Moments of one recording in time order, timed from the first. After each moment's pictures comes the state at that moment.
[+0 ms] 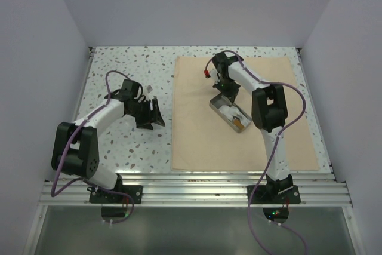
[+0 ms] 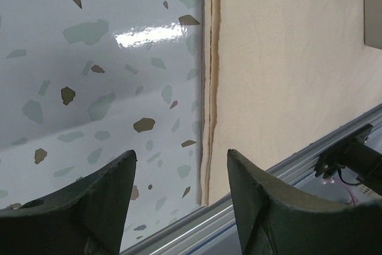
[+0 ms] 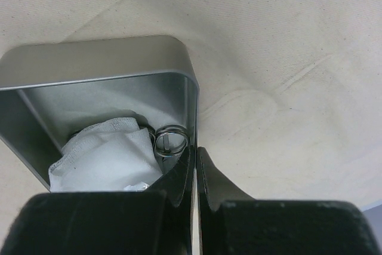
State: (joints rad) left arm -0.20 1.53 0.94 -0.60 0.46 -0.37; right arm 0.39 2.30 1.97 -1.13 0.16 -0.36
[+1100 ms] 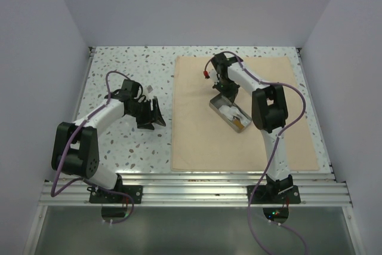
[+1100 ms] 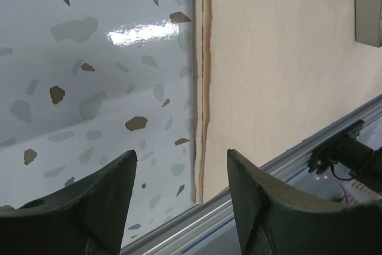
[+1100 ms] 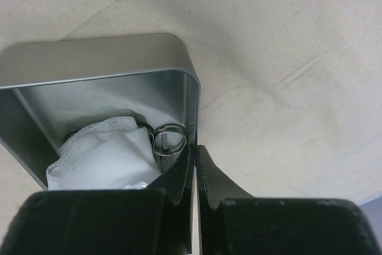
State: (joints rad) left arm -0.20 1.53 0.94 -0.60 0.49 -0.39; right arm 0.40 2.29 1.94 -1.10 0.18 -0.37
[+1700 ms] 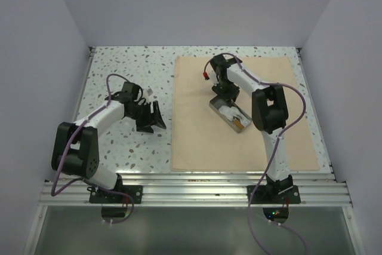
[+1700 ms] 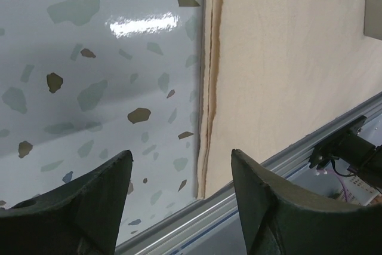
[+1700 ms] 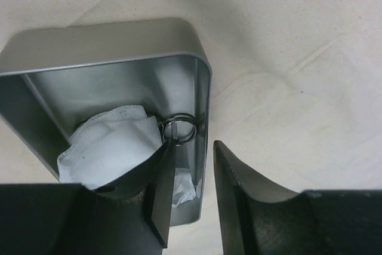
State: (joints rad) left arm -0.20 1.53 0.93 -0.60 0.50 -0.39; right arm 0.41 2.27 1.91 -1.10 0.18 -0.34
